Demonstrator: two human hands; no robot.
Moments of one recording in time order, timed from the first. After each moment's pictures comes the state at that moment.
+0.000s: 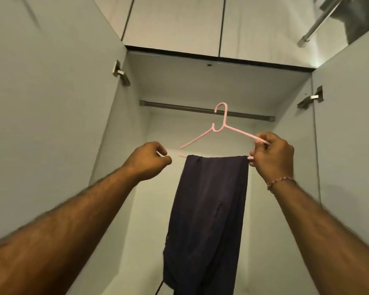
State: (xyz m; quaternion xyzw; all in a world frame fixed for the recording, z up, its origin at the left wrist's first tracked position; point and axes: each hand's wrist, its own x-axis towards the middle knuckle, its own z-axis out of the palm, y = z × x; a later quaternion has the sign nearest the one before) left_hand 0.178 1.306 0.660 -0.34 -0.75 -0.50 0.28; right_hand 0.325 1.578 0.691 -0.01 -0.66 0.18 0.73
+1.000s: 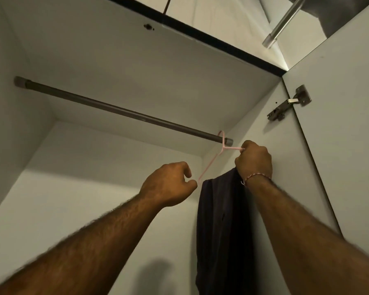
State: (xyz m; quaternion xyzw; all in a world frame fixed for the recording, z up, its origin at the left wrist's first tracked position) left_hand 0.039 1.698 0.768 -0.50 -0.65 -0.40 0.41; right_hand 0.193 1.859 0.843 -0.27 -0.63 -0.09 0.72
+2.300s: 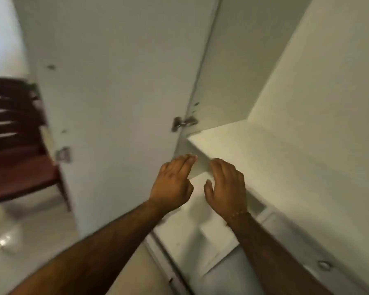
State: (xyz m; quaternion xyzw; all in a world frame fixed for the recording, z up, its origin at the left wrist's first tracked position) left_hand 0.210 1.288 0.128 -0.09 -0.92 -0.26 0.28; right_hand 0.180 1.469 0.172 0.28 -0.92 0.10 0.25
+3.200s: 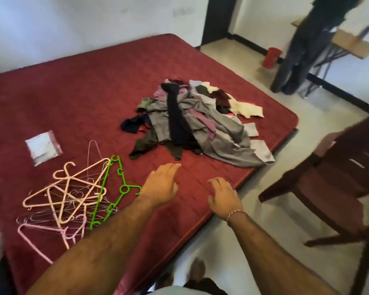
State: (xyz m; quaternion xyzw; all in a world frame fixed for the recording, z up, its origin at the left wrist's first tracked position) left_hand 0.999 0.810 -0.047 0.67 -0.71 -0.18 0.13; right_hand 0.753 0.778 -0.041 0.80 -0.56 -0.01 -0.20
